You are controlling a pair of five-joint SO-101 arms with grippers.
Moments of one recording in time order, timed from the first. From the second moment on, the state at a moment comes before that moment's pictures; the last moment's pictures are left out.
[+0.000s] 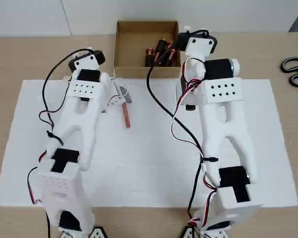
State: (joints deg) left arm 4.8 25.6 -12.2 78.2 35.5; right arm -10.9 7.4 -19.8 93.1 -4.9
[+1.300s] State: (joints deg) left arm 6.1 37.3 -21.4 75.5 35.5; right arm -10.8 7.4 -15.3 90.7 -4.9
